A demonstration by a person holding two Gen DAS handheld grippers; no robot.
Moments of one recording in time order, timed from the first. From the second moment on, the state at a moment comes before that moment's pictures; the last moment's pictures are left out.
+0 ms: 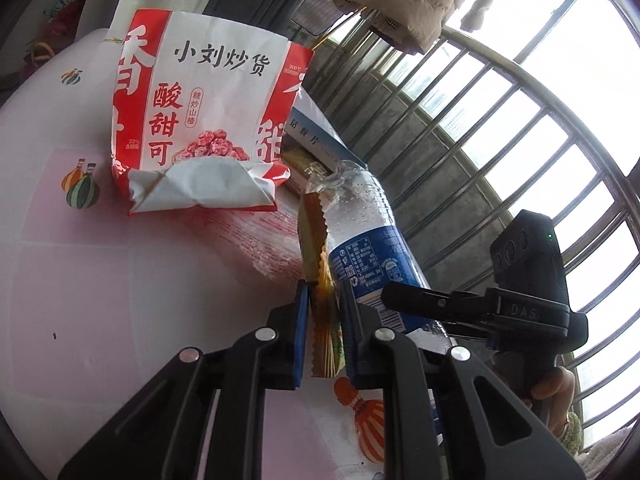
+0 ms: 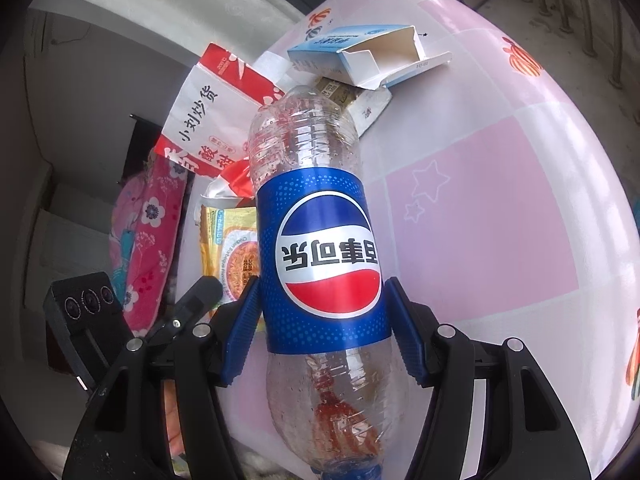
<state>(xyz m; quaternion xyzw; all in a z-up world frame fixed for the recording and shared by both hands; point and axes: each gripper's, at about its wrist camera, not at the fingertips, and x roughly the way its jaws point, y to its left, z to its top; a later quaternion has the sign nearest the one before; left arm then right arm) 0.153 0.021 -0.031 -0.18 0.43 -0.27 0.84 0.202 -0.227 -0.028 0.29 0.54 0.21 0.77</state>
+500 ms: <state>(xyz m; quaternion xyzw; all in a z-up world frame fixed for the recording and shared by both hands) 0.161 -0.001 -0.029 -0.13 0.45 -0.24 0.85 0.199 -0.232 -0.025 0.30 0.53 0.20 0.77</state>
